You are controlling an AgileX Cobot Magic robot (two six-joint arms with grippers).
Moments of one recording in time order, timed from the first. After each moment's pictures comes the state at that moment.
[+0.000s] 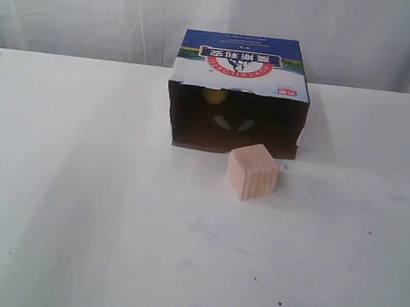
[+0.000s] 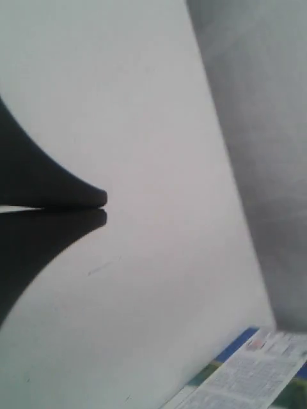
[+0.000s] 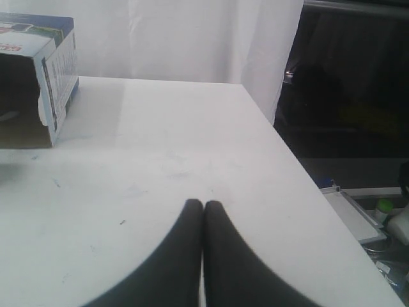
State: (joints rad) left arm 0.06 1.36 -0.87 -1.41 0.23 1.65; right arm -0.17 0.01 0.00 0.00 0.25 -0.07
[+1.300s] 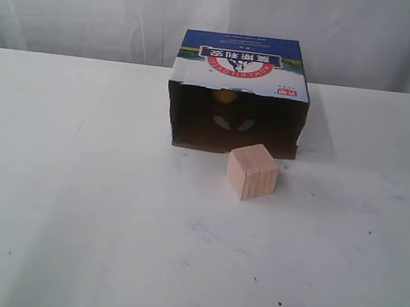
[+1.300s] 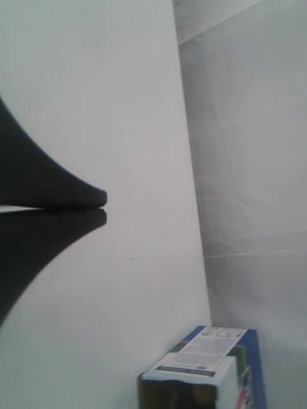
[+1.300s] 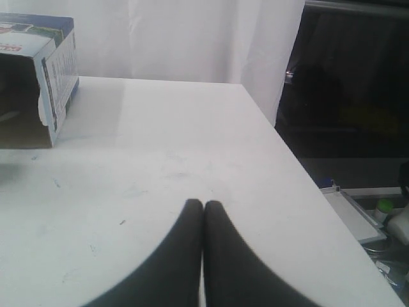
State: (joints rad) left arm 0.06 0.16 -0.27 -0.34 0.36 0.42; right arm -0.17 0.01 0.00 0.00 0.25 -0.07
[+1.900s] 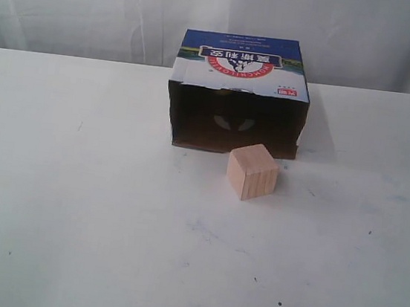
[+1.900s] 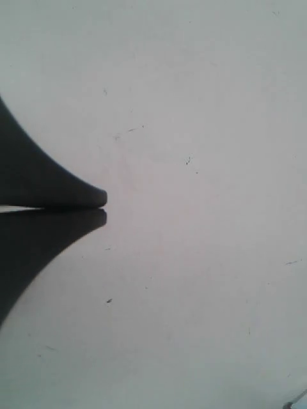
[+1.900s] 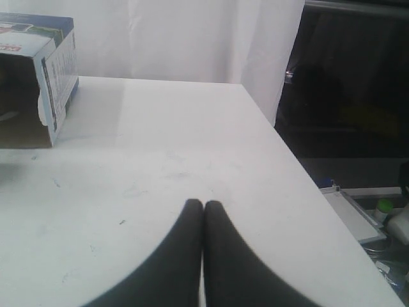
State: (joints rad) left arm 0.06 0.15 0.01 -0.28 0.40 0.29; right arm -0.17 0.01 0.00 0.00 0.25 -0.07
